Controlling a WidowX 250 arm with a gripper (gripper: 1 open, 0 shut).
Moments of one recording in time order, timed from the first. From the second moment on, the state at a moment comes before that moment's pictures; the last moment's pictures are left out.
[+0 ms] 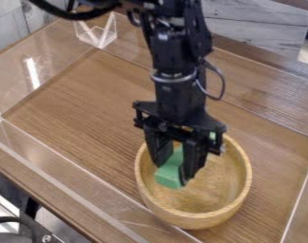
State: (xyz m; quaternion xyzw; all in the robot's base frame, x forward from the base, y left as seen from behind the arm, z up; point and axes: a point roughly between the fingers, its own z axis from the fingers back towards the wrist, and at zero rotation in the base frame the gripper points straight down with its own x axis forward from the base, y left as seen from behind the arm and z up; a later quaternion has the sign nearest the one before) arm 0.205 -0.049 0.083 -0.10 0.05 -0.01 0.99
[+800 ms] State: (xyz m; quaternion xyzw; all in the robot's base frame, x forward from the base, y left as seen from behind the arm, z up) arm 0.201 -0.026 0.099 -0.11 0.04 0.00 0.99
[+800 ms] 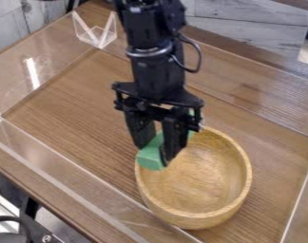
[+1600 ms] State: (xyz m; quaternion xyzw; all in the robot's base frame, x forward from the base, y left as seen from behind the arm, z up) arm 0.201 0.002 0.102 -0.12 0.03 0.02 0.99
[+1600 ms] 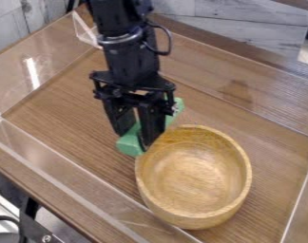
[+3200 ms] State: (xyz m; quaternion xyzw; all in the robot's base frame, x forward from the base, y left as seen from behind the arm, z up) arm 0.207 0.032 0.074 -0.10 0.03 0.02 0.99
